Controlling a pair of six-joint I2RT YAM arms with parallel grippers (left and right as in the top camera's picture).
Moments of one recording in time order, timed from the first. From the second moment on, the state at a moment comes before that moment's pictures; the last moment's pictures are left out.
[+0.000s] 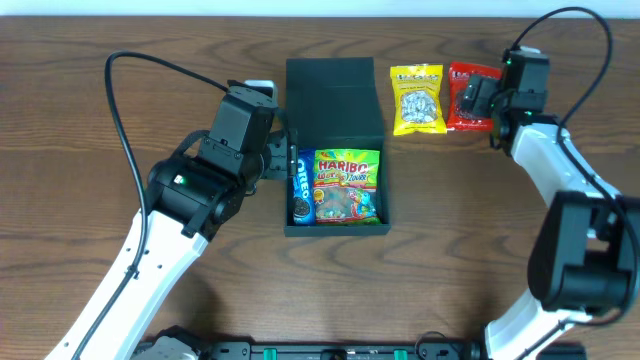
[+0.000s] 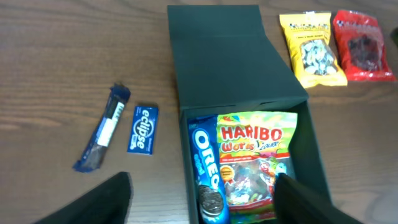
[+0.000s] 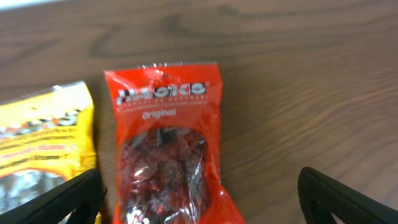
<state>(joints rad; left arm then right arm) -0.49 1.30 1.32 -0.87 -0.11 -0.38 -0.08 1.90 1.23 -0.10 0.15 0.14</state>
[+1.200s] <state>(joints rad) -0.49 1.30 1.32 -0.89 -0.11 -0.36 -0.08 2.09 1.26 0.09 0.08 0.13</state>
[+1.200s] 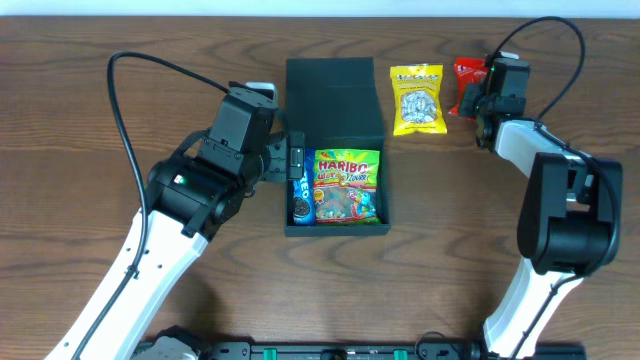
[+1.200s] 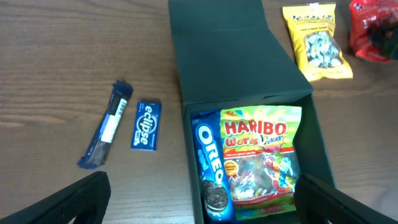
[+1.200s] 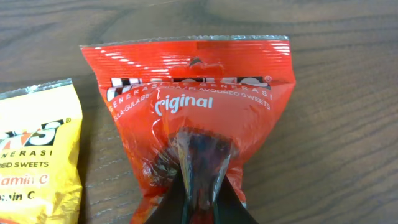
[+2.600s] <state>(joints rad) -0.49 0.90 1.32 -0.94 -0.38 -0.22 0.05 1.39 1.24 -0.36 -0.27 -0.03</state>
